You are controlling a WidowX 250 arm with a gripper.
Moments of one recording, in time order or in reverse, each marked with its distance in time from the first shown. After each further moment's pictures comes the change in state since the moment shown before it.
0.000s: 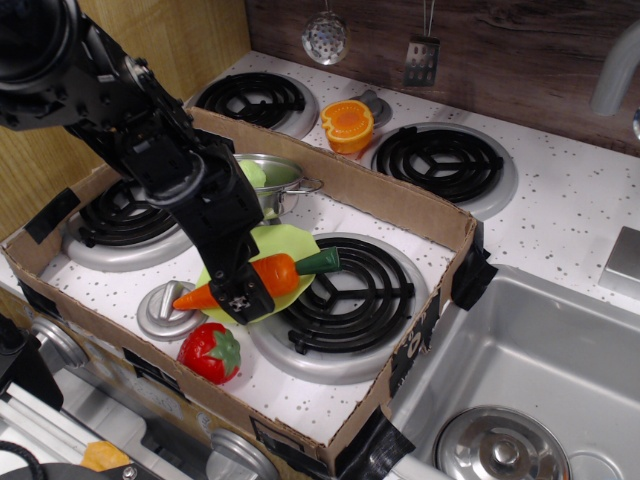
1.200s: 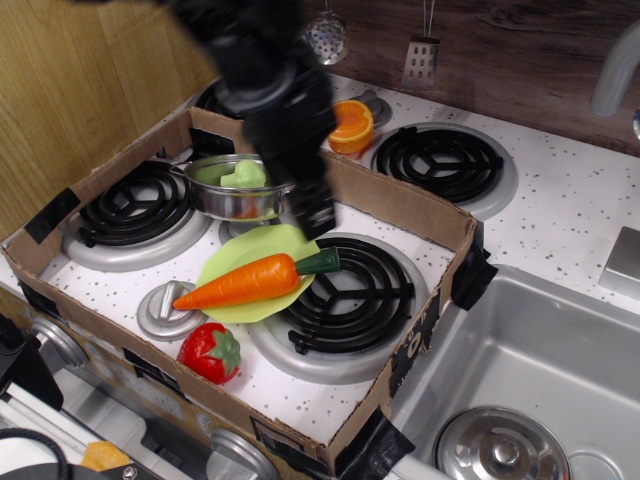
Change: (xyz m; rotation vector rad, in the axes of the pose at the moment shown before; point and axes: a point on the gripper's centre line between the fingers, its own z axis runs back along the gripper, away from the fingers) arm 0.051 0.013 0.040 0.143 0.036 0.114
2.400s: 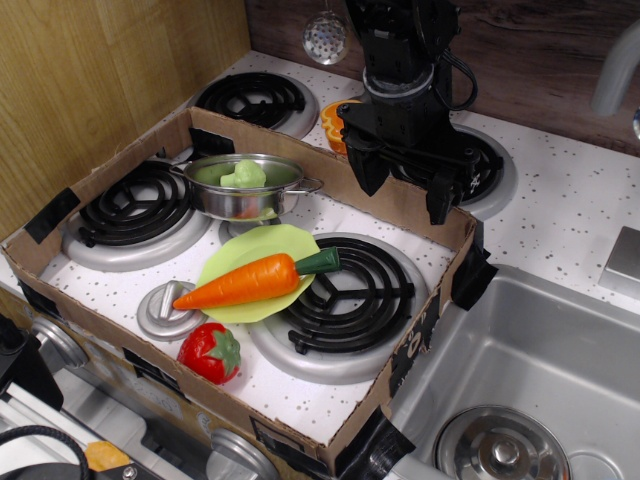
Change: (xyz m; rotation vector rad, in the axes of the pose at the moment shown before) arm 0.083 -0.023 -0.038 -0.008 0.060 0.472
